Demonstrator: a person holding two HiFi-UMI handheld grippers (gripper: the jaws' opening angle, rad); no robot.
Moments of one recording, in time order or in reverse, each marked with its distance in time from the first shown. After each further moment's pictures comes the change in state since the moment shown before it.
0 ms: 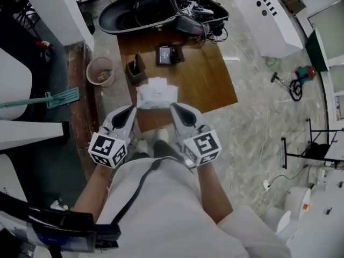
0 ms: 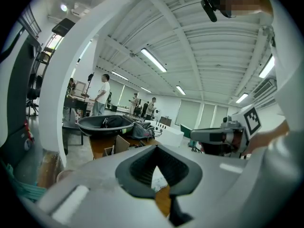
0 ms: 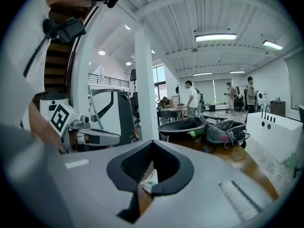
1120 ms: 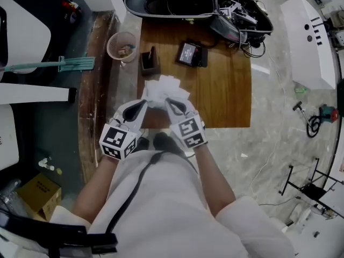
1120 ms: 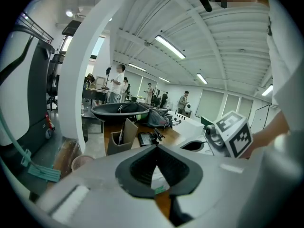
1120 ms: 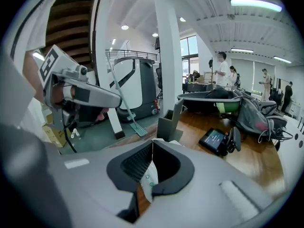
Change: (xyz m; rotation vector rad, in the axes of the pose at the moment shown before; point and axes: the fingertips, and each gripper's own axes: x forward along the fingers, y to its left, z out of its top) left arm 0.067 0.015 -0.044 -0.071 0.114 0.259; right arm 0.102 -0.038 -0.121 -0.196 0.346 0.347
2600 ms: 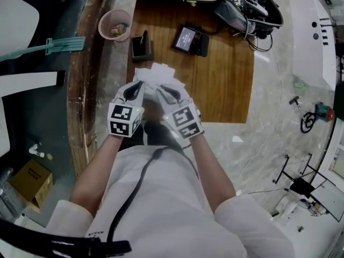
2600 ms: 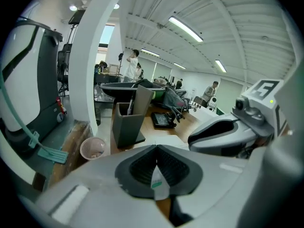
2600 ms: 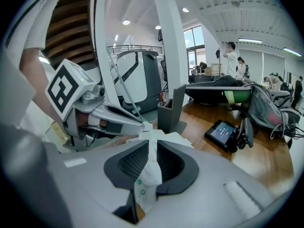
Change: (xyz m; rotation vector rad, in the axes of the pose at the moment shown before) left arm 0.081 0.040 -0.077 -0.094 0.178 0.166; right arm 0.027 -0.015 -0.024 -0.003 0.083 0.102
